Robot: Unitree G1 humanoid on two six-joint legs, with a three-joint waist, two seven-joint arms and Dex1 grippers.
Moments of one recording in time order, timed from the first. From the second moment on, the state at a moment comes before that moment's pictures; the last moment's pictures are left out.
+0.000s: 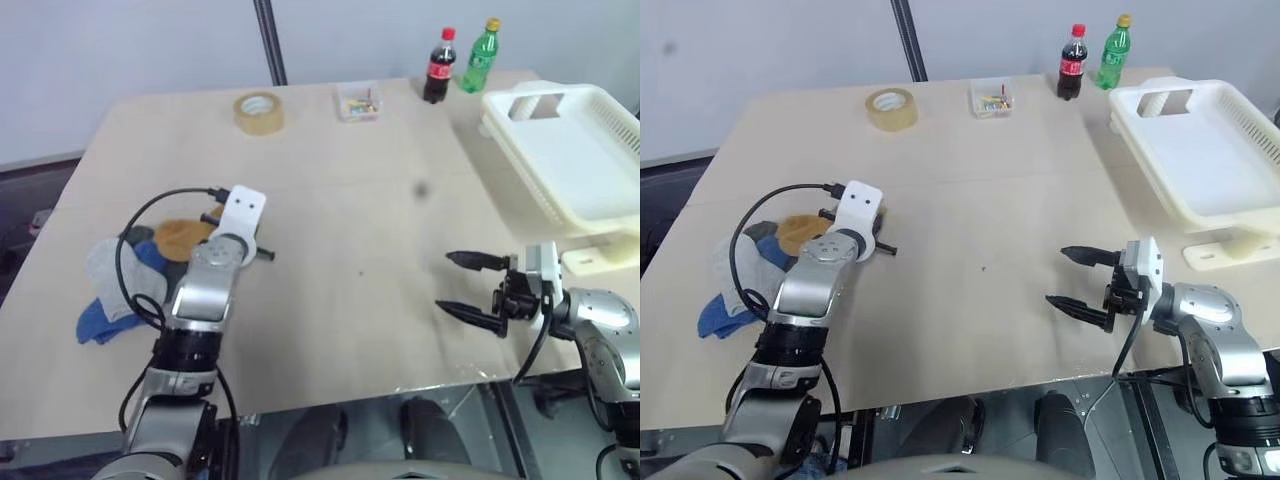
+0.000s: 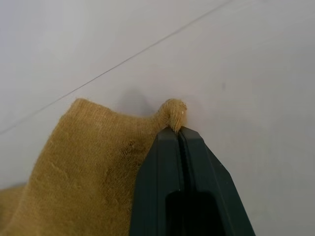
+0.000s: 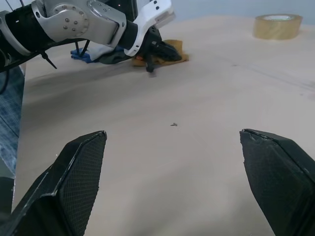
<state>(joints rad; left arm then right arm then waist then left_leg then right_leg) -0.51 0.39 0.00 0.01 0.07 0.78 -0.19 -0.09 -0.61 -0.09 -0.15 0.55 0.17 1.19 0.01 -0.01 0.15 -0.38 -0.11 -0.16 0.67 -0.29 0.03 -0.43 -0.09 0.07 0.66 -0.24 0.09</state>
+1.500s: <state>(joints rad) -0.61 -0.14 -0.16 0.12 -0.11 0.82 -0.20 -0.07 -0.61 -0.09 -0.15 0.55 0.15 1.15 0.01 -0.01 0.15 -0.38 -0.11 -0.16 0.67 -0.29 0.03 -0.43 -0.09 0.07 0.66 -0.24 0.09</state>
